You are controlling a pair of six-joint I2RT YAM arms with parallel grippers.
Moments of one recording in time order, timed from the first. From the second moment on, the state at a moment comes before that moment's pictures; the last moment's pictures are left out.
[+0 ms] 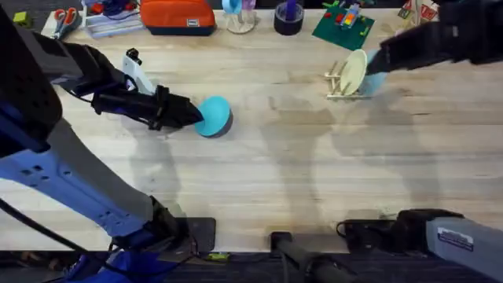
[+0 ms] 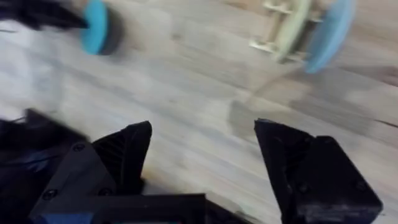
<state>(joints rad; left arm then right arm) 0.42 1.98 1.07 -1.00 0.90 0.29 0.01 1.28 1.53 -1.42 -0.41 -0.18</state>
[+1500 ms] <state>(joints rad) 0.42 1.98 1.07 -1.00 0.90 0.29 0.45 1.98 1.53 -0.86 -0.85 0.03</state>
